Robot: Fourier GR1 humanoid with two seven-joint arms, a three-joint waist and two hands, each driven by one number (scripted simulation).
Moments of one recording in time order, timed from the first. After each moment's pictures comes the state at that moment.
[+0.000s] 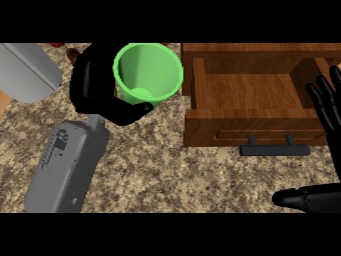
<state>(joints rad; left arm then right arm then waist) -0.61 0.03 -0.04 -1.38 0.26 0.11 -0.24 -0.09 -0.10 -0.10 -2.07 -0.17 0.15 0.17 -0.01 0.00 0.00</state>
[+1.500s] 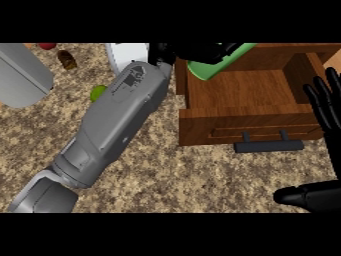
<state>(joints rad) -1.22 0.00 -0.22 -0.61 0.43 0.37 -0.32 -0.09 -0.11 -0.11 -2.03 -0.19 0.18 0.13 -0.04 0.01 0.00</state>
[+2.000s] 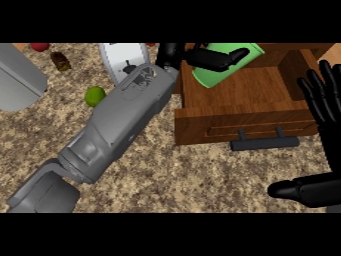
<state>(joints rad) -1.29 0.00 -0.38 -0.45 0.53 0.40 -0.36 -0.14 -0.11 -0.10 -2.00 -0.18 0.18 0.13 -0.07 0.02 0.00</state>
